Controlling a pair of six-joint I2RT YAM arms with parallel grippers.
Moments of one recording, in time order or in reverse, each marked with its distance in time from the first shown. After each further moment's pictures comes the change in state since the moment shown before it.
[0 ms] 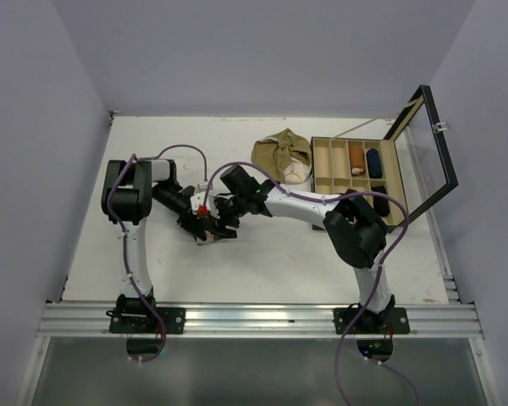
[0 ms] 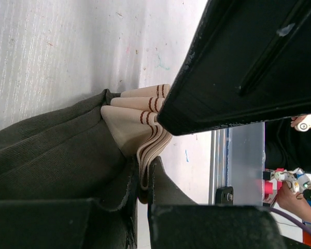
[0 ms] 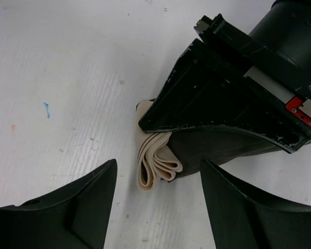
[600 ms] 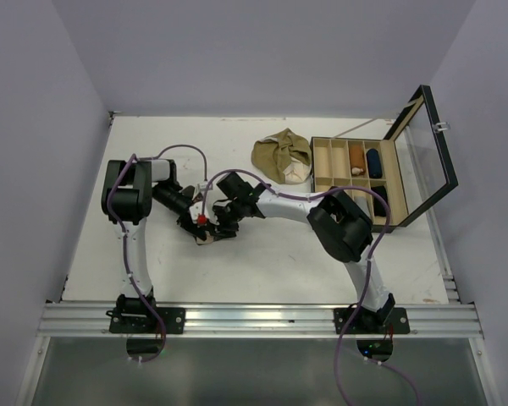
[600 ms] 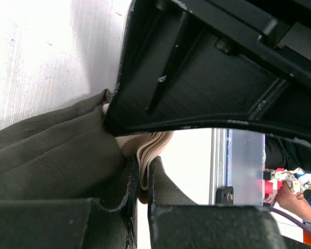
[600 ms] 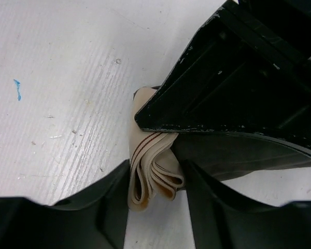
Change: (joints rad) left arm 0.000 0.000 0.000 0.000 0.000 0.002; right arm 0.000 0.120 0.043 -0.014 0.002 -0.120
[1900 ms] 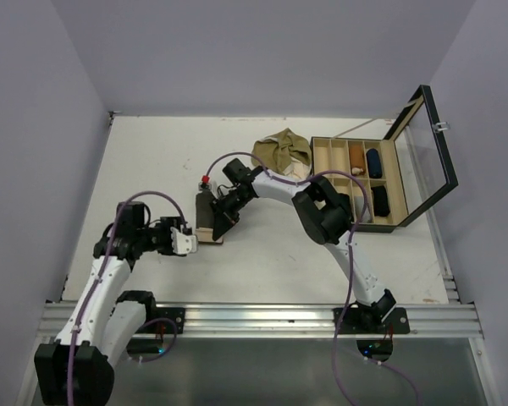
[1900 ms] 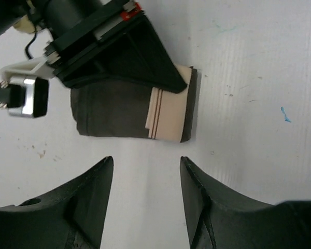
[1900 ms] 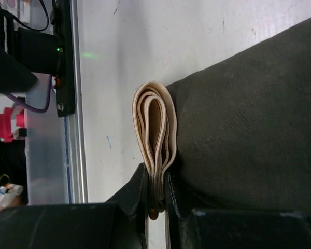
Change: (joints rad) left arm 0.074 -1.459 -0.841 0.780 -0.195 0.043; right arm -0.127 0.290 0.325 -0.274 -0.389 0.697
